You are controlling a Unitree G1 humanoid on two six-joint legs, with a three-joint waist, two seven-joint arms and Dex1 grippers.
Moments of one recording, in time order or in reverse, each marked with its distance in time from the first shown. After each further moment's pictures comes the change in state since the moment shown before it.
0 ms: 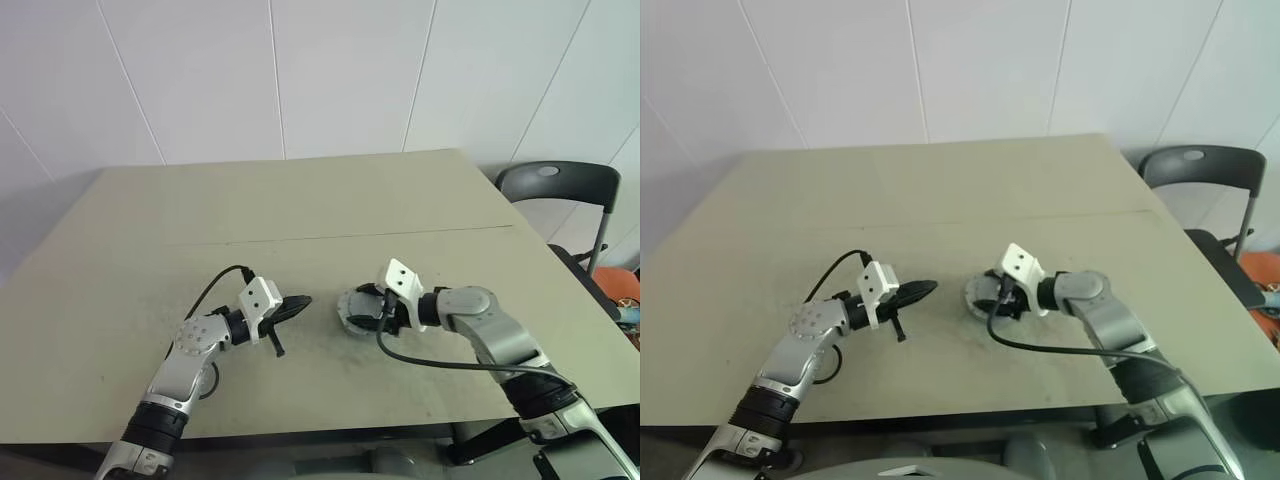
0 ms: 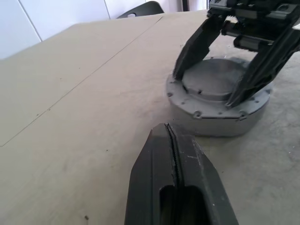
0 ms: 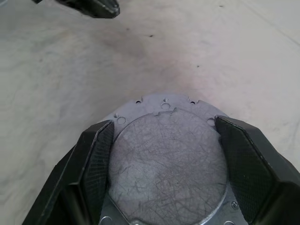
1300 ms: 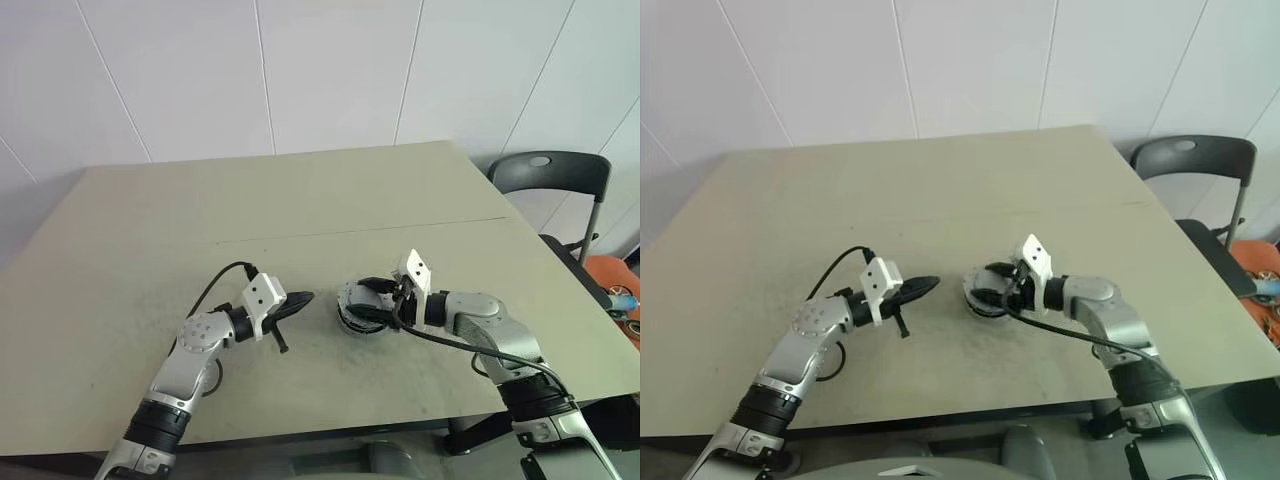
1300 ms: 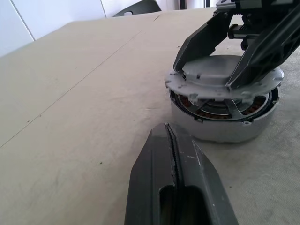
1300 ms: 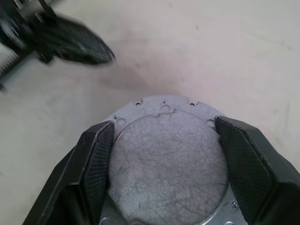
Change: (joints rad) left arm -0.007 -0.005 -0.011 -0.053 0.013 0.046 0.038; right arm 0.021 0.074 -0.110 0.045 0.086 -0.013 -0.011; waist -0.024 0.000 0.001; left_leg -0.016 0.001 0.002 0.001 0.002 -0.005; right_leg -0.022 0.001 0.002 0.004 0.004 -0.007
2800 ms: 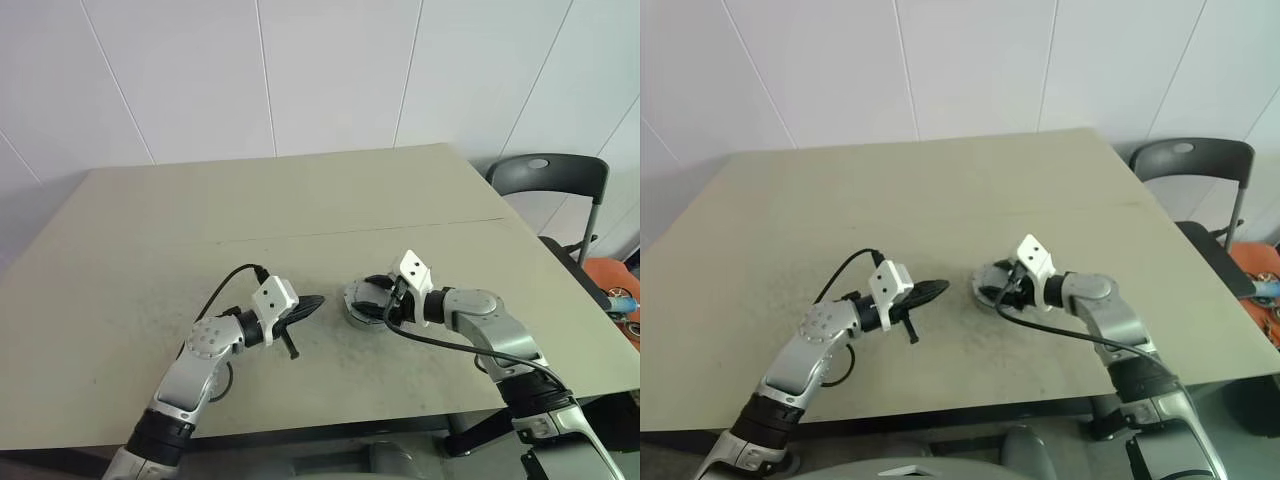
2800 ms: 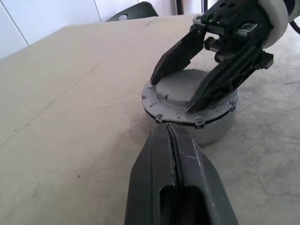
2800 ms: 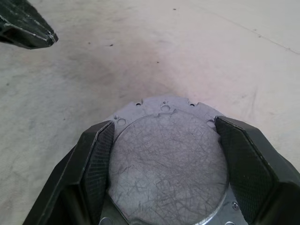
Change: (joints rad) left arm 0.022 -0.014 -0.041 -0.156 0.017 0.137 0.049; right arm -0.020 0.012 0.002 0.024 -0.066 -0.004 -0.062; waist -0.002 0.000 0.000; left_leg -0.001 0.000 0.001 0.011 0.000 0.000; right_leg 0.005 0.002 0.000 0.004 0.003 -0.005
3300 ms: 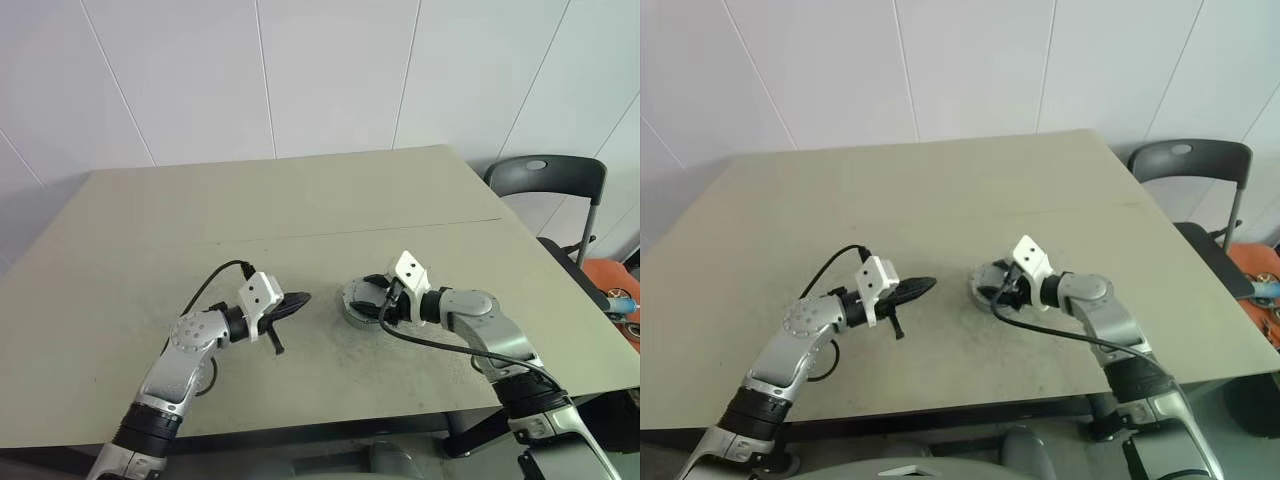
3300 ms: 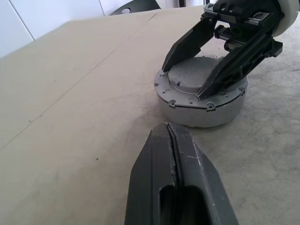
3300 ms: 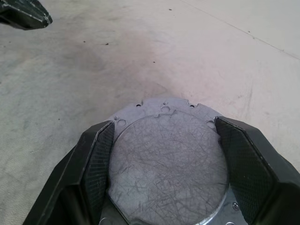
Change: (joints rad) left arm -0.003 0.036 0.047 0.077 -0.024 -0.061 -0.050; right arm -0.002 0.016 0.003 0.002 -0.023 0.009 -0.025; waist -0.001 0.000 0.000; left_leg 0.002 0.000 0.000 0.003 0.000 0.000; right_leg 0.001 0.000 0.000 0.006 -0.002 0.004
